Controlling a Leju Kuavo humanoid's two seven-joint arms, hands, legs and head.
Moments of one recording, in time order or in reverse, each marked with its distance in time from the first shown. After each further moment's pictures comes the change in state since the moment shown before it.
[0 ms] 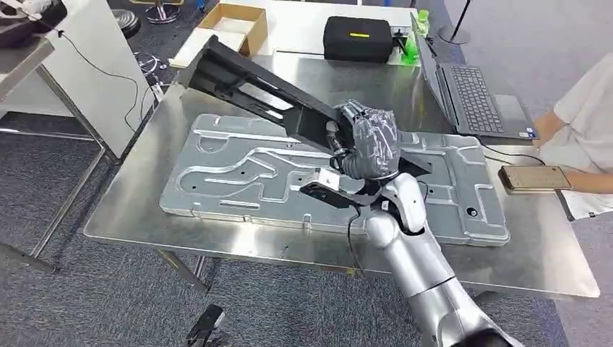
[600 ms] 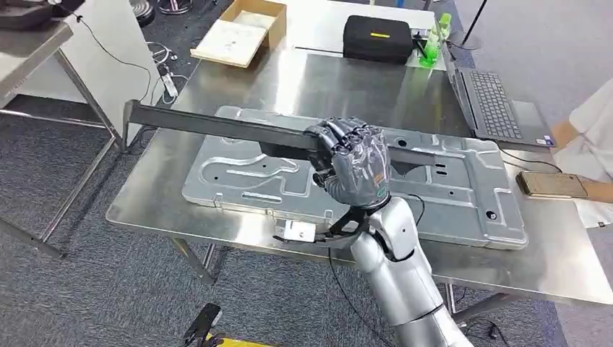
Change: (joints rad) left arm 0.002 -0.001 -0.003 0.000 0.012 0.009 0.002; right arm 0.152 0.105 -0.028 -0.214 0.268 -0.154 -0.108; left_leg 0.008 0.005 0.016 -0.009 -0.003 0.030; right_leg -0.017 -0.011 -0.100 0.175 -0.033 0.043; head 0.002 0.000
